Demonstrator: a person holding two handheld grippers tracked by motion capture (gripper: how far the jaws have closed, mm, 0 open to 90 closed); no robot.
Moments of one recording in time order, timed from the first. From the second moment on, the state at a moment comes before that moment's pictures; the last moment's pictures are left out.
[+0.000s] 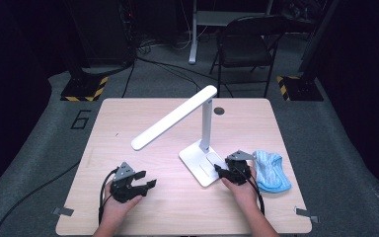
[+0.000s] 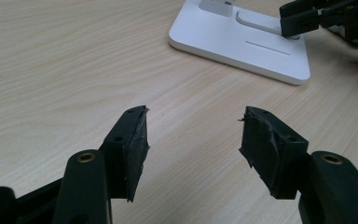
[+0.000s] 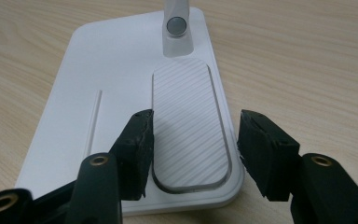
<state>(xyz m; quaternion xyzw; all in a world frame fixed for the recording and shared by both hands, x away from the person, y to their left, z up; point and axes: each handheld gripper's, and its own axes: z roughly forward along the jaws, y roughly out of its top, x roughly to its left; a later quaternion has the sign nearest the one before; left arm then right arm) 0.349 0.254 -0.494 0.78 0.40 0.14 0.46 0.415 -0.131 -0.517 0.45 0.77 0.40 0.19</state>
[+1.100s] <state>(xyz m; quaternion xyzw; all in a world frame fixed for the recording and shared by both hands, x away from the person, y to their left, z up) 0.348 0.251 -0.494 0.78 0.40 0.15 0.45 0.383 -0.120 -0.513 0.43 0.80 0.39 0.16</state>
